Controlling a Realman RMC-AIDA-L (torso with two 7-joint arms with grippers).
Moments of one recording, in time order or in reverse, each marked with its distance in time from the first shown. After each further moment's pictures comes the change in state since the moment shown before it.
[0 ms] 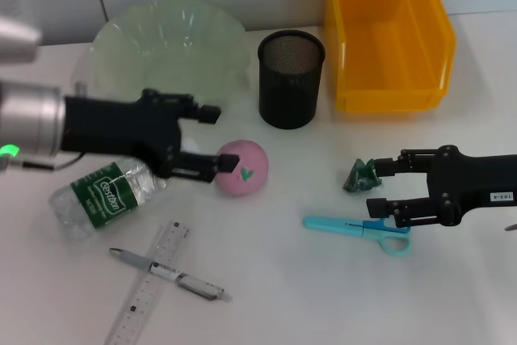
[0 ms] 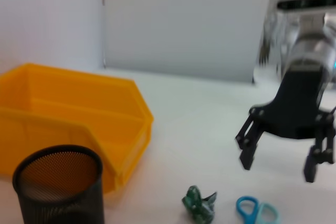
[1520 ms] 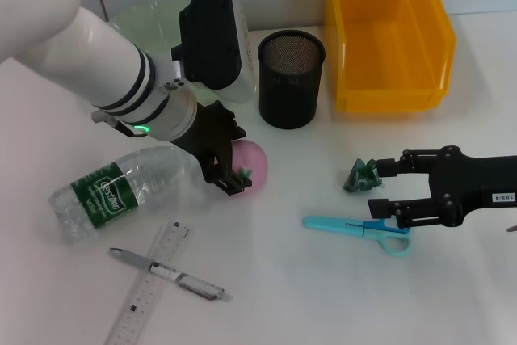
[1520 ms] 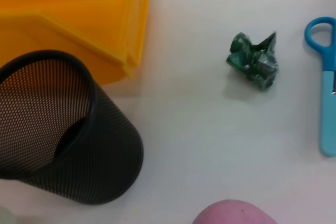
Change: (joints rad) left arm -0.275 -0.013 0.578 -0.124 0.342 -0.448 -0.298; right arm -0.005 0.000 0.000 -0.005 0.000 0.000 0.001
